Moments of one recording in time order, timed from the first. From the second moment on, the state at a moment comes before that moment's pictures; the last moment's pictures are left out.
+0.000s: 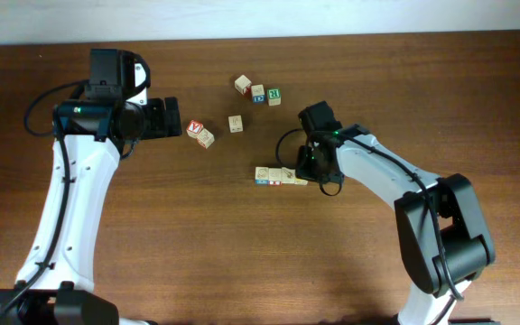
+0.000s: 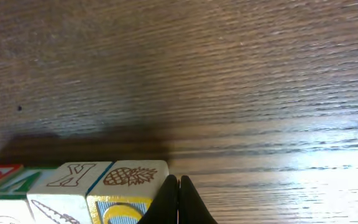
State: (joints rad) left arm -0.06 1.61 1.55 -0.96 -0.02 -0.14; right arm 0.38 1.93 1.25 -0.66 -0.04 0.59
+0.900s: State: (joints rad) left arm -0.27 1.91 1.10 -0.40 0.53 -0.39; right arm 0.21 1.94 1.18 -0.51 -0.45 0.31
